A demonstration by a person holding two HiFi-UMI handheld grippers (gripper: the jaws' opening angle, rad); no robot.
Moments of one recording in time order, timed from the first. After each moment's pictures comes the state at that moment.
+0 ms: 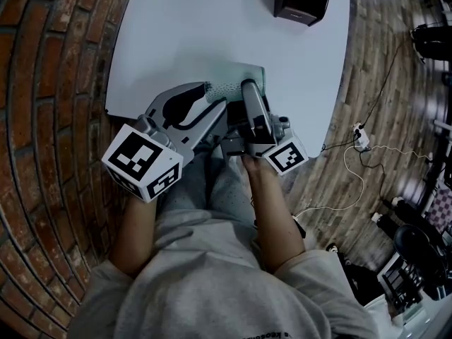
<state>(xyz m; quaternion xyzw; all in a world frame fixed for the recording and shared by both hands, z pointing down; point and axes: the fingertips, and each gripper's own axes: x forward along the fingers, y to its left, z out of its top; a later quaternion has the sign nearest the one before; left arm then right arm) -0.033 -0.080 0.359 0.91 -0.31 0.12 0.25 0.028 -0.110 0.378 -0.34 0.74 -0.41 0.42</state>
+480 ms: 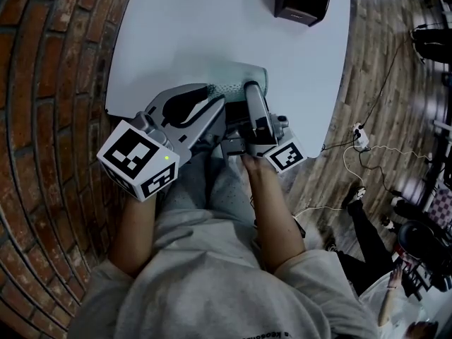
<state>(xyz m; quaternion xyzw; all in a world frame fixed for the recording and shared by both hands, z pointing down) -0.031 -0.081 0.353 0.92 -0.28 0.12 0.26 0.030 -0.110 0.377 -0.31 0.73 -0.41 0.46</state>
